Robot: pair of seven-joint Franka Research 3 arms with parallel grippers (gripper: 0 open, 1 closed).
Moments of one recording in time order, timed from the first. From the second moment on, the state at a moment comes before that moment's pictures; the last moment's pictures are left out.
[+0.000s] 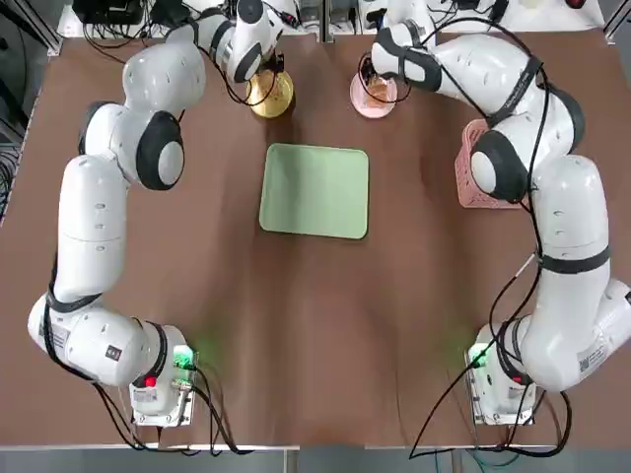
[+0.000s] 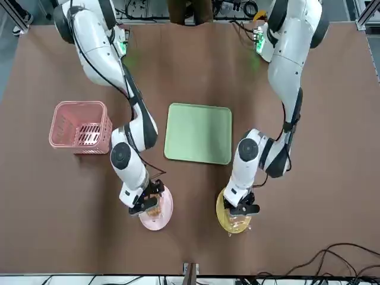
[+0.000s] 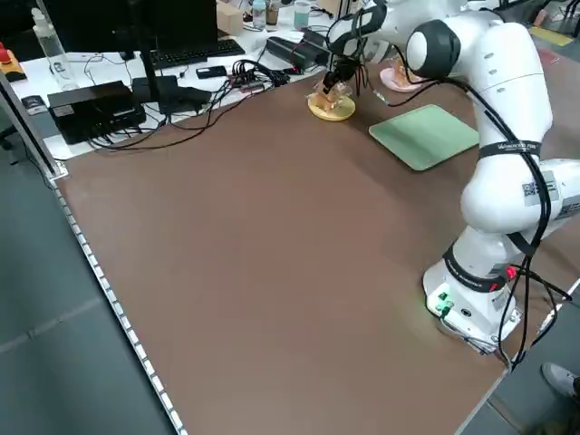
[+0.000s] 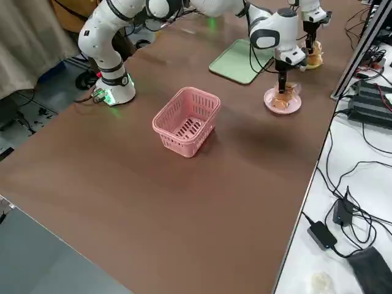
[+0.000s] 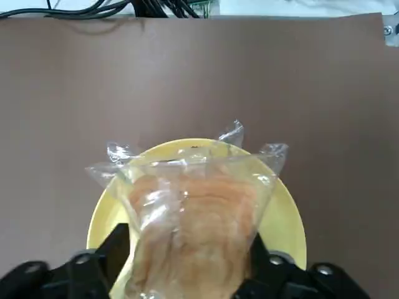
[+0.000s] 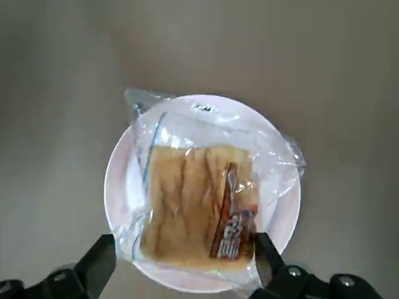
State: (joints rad) left arm -0.36 0.90 -0.08 -1.28 0.40 2.49 -0.71; right arm 0.49 0.86 -0.10 -1.24 0.12 2.28 0.08
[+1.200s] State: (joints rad) left arm -0.34 0.86 -0.10 -1.25 0.37 2.49 -0.71; right arm 0.18 0.32 -0.12 -1.28 0.12 1.61 0.07
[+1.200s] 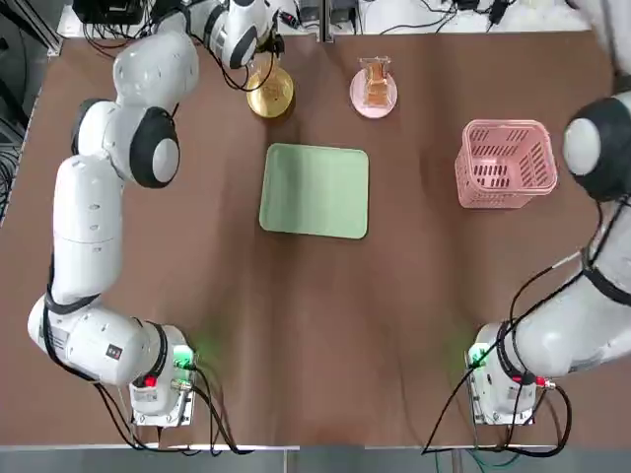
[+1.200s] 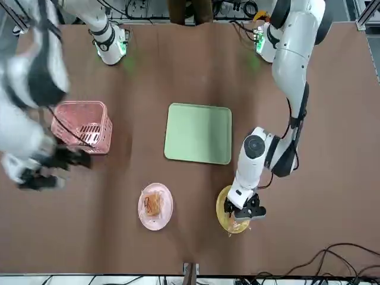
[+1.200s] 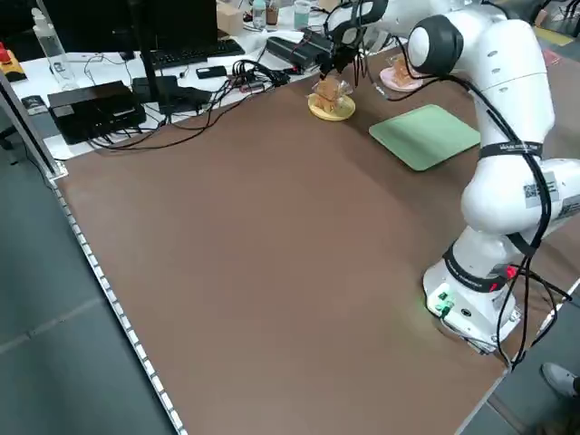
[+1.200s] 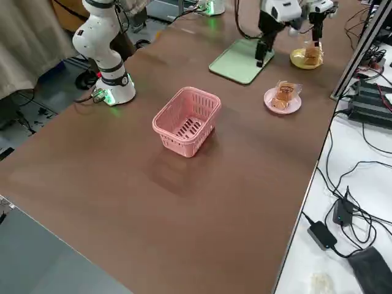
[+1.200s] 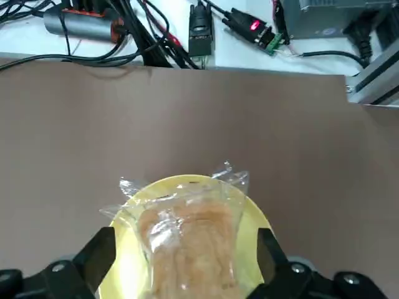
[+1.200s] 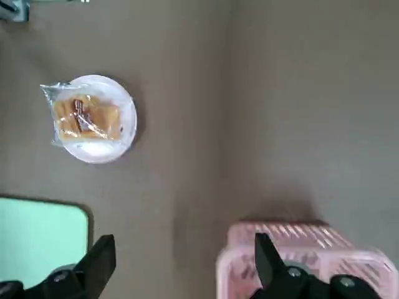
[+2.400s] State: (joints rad) left arm -0.02 0.13 -0.25 -1.71 0.15 1.95 -0.32; right arm -0.05 -0.07 0.09 -1.62 0.07 1.52 0.03
